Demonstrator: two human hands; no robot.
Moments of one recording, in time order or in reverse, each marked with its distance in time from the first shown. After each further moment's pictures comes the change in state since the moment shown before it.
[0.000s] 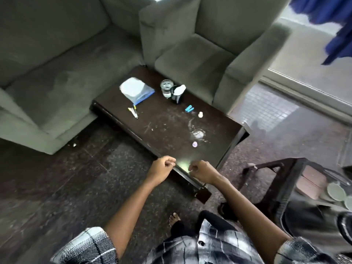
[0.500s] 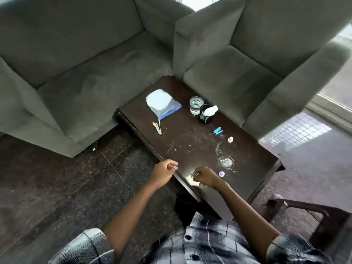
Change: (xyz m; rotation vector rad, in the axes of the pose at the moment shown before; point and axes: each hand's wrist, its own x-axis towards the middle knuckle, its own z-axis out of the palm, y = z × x) left_hand 0.102 -0.010 -0.109 -0.059 0.097 -0.077; right_hand 0.157 -0.079 -0.007 -0.005 -0.128 0.000
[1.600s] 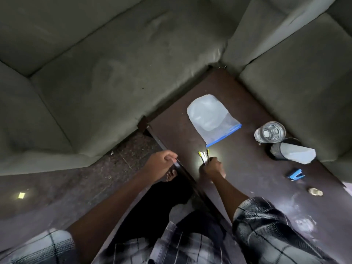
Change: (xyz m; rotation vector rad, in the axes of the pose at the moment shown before) left_hand 0.301 -0.063 -0.259 0.029 -0.148 -0.173; right_hand 0.367 -0.191 0.035 0.069 0.151 0.530
